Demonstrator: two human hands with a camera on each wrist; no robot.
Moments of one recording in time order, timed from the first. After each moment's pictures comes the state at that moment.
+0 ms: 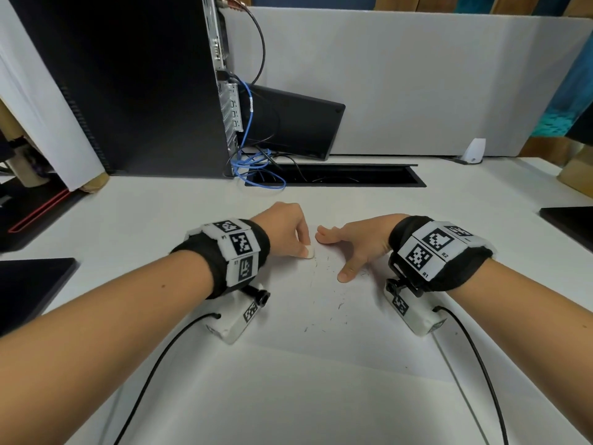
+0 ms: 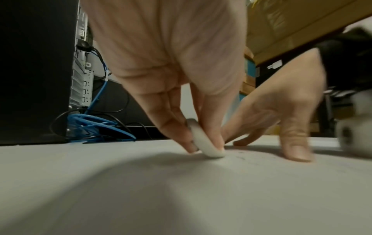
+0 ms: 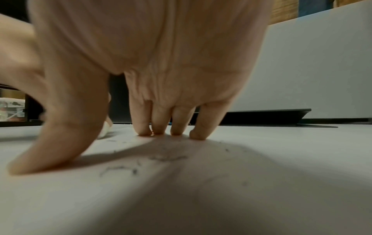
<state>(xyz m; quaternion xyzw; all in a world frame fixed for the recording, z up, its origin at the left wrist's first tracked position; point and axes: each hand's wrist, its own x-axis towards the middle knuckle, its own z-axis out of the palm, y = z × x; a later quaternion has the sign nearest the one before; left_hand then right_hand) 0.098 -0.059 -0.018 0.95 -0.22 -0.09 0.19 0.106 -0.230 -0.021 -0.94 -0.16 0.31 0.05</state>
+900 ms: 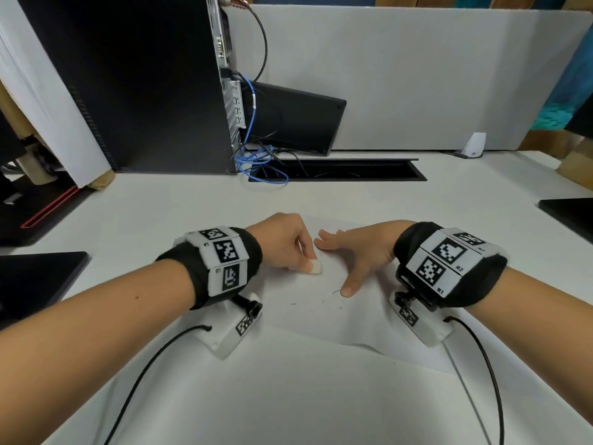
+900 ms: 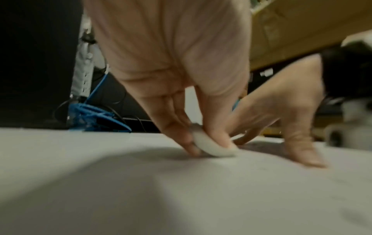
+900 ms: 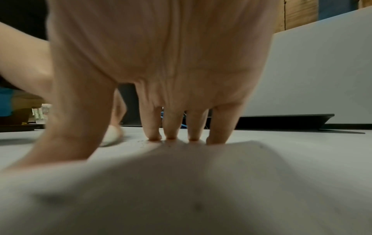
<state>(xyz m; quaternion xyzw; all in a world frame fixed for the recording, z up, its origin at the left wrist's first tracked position) 0.079 -0.050 -0.025 0.94 -0.24 -0.15 0.21 0.078 -0.223 -0.022 -0.93 -0.18 0.32 0.02</state>
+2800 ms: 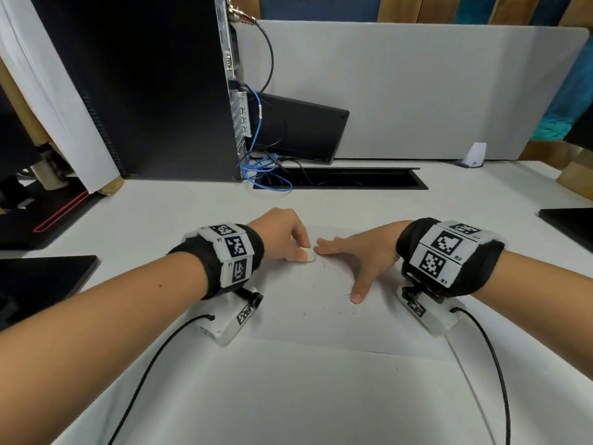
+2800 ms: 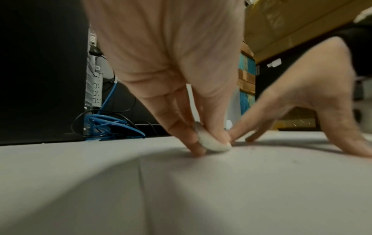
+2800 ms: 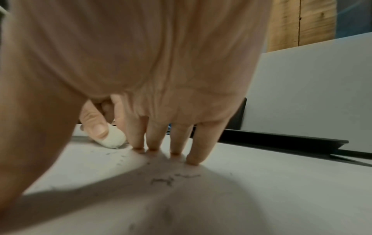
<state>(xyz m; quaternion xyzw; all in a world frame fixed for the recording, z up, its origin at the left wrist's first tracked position) 0.087 -0.043 -0.016 0.95 -0.23 -0.09 0.19 0.081 -0.224 -0.012 -0.92 -0.21 0.33 -0.01</state>
